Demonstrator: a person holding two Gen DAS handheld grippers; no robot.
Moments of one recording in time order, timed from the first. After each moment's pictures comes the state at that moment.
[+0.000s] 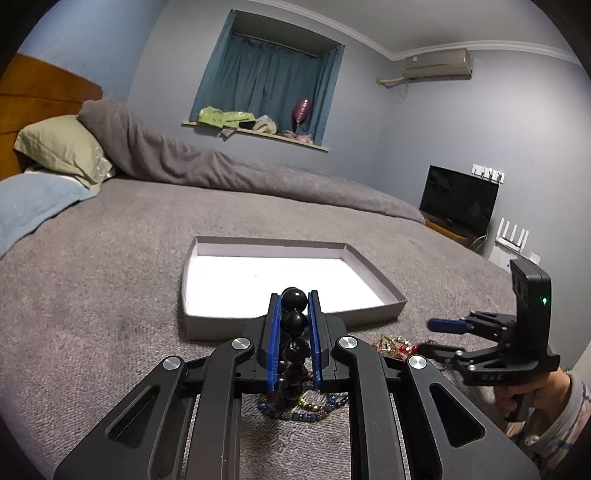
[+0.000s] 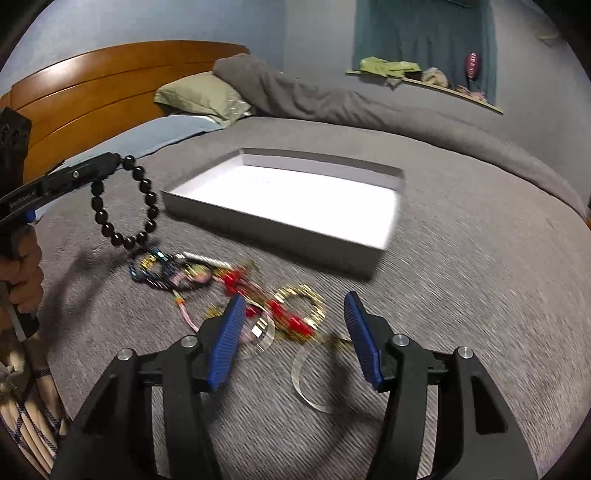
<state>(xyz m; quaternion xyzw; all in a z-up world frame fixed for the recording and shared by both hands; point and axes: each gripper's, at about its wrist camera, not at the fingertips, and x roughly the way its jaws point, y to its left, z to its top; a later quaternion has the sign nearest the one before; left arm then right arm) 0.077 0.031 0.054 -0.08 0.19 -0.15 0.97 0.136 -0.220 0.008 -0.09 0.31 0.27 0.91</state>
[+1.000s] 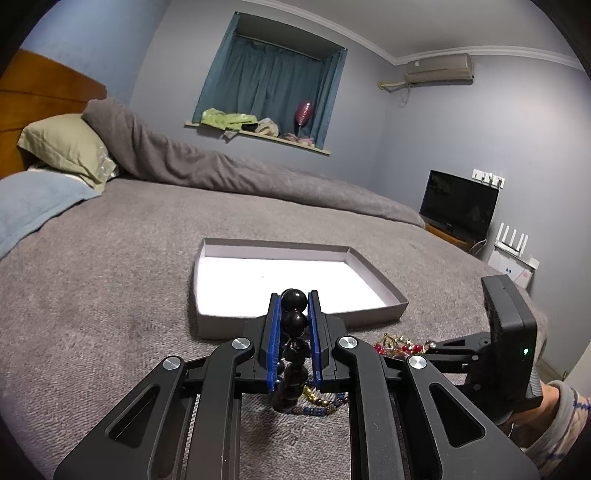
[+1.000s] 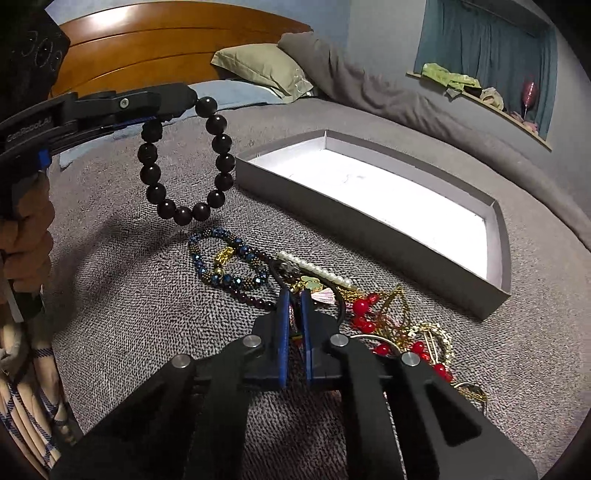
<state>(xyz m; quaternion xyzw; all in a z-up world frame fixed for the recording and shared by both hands) 0.071 0.044 0.054 -0.09 0.19 -0.15 0.97 0.123 -0.131 -0.008 -0.17 0.31 0.34 0.87</state>
